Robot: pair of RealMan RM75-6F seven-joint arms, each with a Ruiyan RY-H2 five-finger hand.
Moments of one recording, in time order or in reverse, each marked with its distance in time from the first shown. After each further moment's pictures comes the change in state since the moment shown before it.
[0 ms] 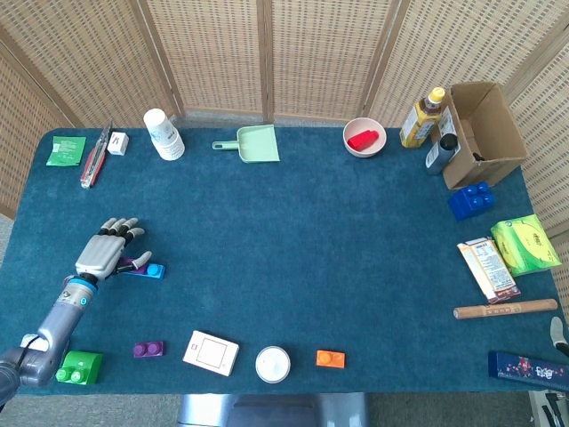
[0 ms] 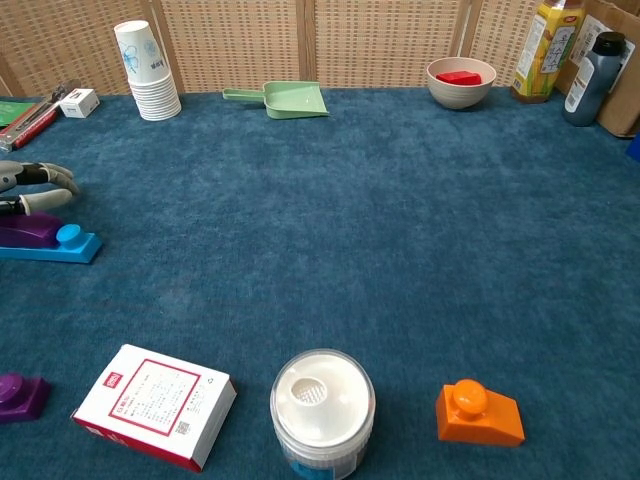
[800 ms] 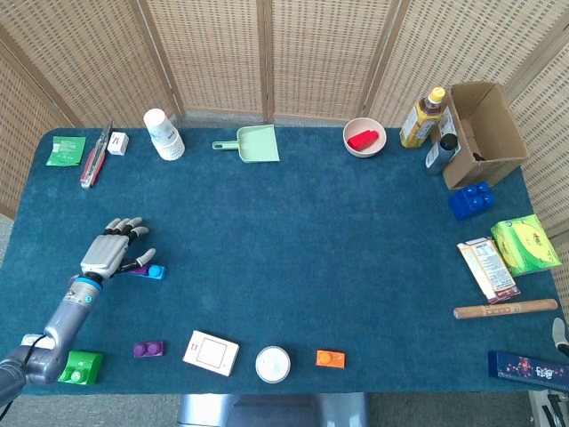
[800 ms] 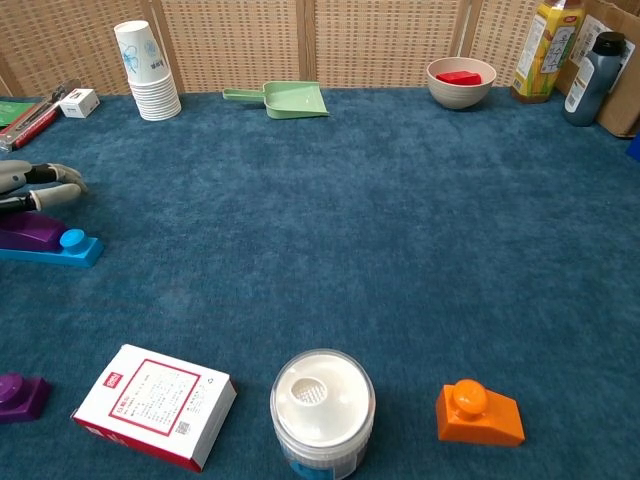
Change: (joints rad) left arm -0.006 -0.009 -0.025 -0.029 -0.021 -0.008 -0.043; right arm -0.006 0.006 0.000 -0.008 0.003 0.002 0.013
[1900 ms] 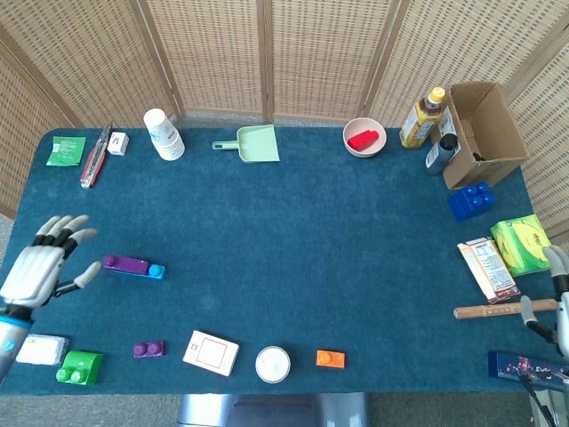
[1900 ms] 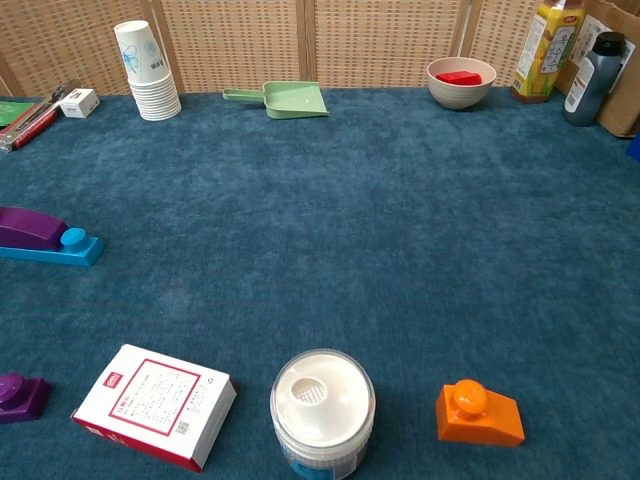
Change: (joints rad) left arm 0.243 0.531 0.048 -0.703 0.073 0.411 0.139; right arm 0.110 0.006 0.014 -0.063 -0.063 -0.070 -0.220
